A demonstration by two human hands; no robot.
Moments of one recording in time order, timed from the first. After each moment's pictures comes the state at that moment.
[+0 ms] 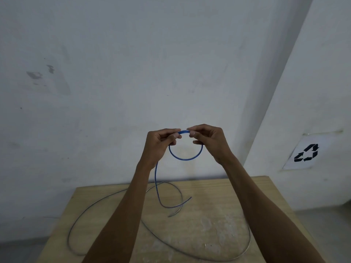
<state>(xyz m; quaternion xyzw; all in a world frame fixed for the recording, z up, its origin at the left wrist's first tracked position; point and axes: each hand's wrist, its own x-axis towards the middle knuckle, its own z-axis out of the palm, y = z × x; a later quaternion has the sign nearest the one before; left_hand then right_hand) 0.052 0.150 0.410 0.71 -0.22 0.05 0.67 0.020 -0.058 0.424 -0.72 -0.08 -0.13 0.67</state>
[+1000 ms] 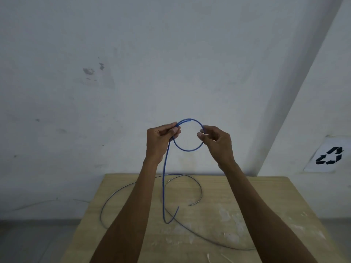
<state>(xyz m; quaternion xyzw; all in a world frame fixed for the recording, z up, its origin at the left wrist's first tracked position) 0.003 0.239 0.416 0.61 -0.12 0.10 0.78 -0.024 0.036 0.402 -0.77 -0.01 -0.22 0.60</state>
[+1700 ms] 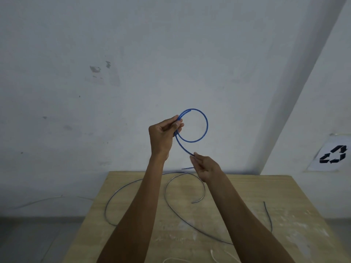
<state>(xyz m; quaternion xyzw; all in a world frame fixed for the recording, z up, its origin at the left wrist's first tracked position) -0.017 0.239 0.424 0.57 -0.09 0.14 0.81 -0.046 0.095 0.363 -0.31 0.30 0.06 0.90</state>
